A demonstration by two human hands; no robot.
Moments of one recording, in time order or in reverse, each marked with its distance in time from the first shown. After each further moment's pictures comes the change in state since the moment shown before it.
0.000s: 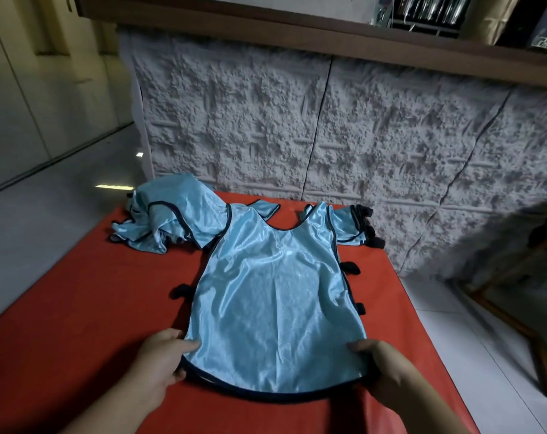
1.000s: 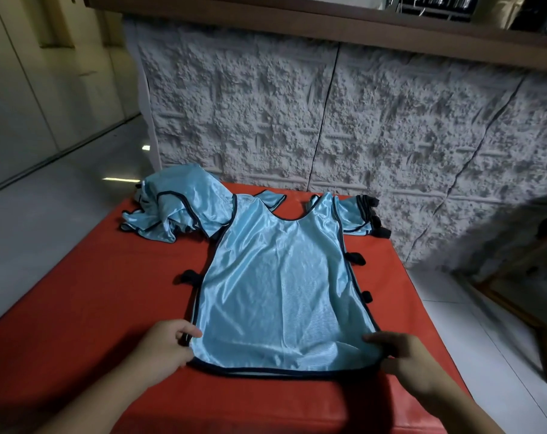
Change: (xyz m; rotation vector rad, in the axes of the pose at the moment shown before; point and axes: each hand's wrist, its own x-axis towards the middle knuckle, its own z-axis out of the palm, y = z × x) left_hand -0.015 -0.002 -0.037 0.604 -0.114 0.388; right_hand -0.023 0.005 -0.048 -0.814 -0.020 -0.463
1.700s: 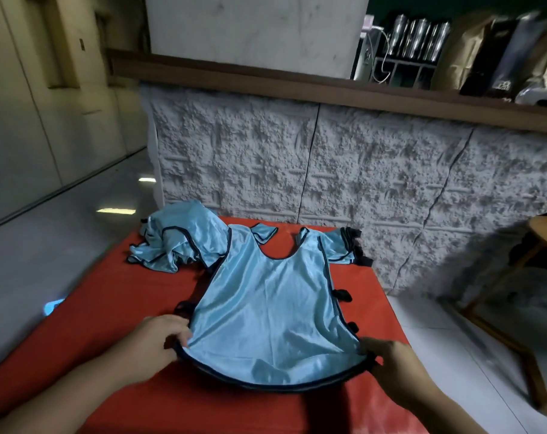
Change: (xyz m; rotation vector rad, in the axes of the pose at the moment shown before) left_hand -0.021 0.035 -0.070 0.378 0.042 0.564; right_hand -0.031 -0.038 -0.028 -0.608 0.205 -0.386
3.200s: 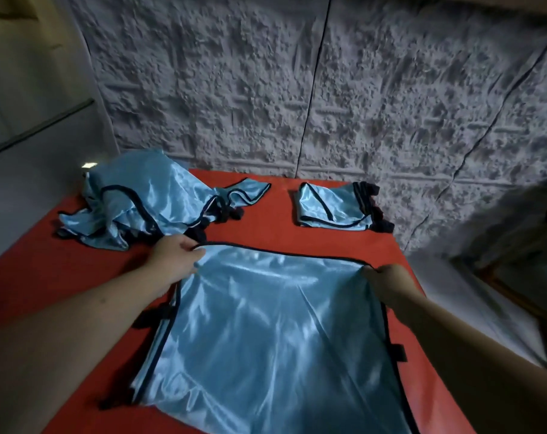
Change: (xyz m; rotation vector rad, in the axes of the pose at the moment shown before) left_hand 0.230 -0.029 0.084 -0.459 0.184 -0.642; right_hand 0.204 0.076 0.072 0.238 0.027 0.676
